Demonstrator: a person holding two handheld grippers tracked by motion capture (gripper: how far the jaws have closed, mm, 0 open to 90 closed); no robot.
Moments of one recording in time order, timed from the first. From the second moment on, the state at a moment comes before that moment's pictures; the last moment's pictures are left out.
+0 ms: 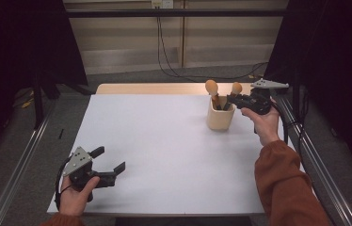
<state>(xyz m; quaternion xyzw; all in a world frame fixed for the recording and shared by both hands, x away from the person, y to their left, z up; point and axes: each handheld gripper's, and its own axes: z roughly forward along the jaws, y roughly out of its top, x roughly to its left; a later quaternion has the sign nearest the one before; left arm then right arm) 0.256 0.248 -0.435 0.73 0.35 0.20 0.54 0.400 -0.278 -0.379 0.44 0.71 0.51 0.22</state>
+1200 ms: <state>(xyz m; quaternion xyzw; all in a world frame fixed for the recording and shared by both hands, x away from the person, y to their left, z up) 0.253 0.249 -0.436 0.73 0.35 0.21 0.54 0.393 -0.282 -0.400 0.46 0.69 0.51 0.23</state>
